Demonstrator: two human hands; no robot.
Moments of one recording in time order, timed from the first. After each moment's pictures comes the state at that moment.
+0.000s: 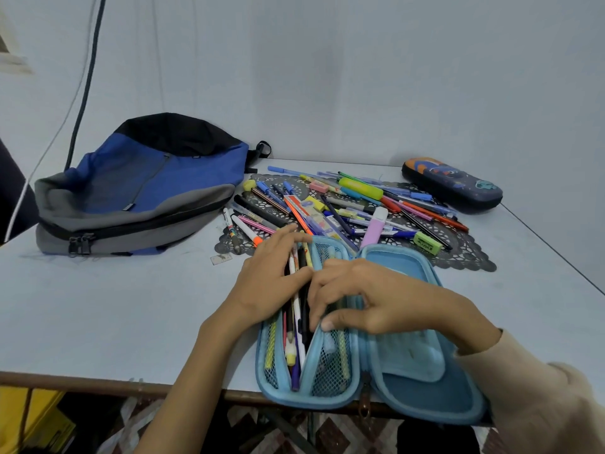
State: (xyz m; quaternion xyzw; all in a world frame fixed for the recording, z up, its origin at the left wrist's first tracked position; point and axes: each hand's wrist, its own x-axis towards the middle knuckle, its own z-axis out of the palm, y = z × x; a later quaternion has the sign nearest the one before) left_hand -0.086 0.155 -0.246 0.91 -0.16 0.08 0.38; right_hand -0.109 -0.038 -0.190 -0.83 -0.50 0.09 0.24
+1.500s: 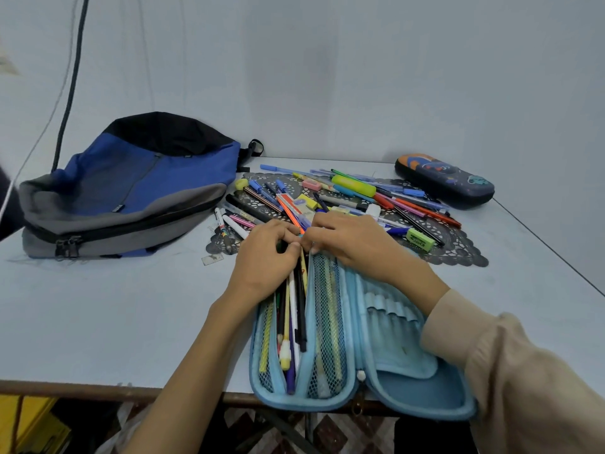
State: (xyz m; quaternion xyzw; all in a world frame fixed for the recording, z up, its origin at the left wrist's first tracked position) left_hand -0.067 0.141 -0.235 0.88 -0.11 0.14 0.44; right_hand -0.037 -0.044 -0.214 -0.86 -0.45 -0.23 0.04
